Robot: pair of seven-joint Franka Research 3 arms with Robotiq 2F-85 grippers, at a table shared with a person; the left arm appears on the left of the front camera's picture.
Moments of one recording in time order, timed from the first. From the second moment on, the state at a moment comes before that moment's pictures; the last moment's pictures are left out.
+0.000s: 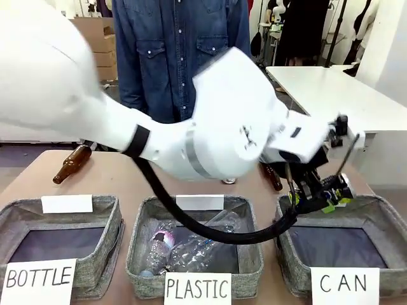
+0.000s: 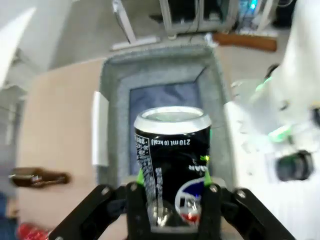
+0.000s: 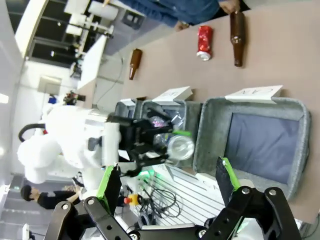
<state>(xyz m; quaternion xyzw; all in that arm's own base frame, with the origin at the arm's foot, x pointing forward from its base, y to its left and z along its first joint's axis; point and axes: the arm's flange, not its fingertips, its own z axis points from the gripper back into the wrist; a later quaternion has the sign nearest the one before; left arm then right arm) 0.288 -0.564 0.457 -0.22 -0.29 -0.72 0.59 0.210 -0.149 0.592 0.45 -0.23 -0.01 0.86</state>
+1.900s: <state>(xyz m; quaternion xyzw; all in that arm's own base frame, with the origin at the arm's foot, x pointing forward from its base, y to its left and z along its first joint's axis) 0.316 -0.554 0.489 -0.23 -0.23 -0.69 0.65 0.213 -0.147 0.590 0.44 -0.22 -0.01 0.87</state>
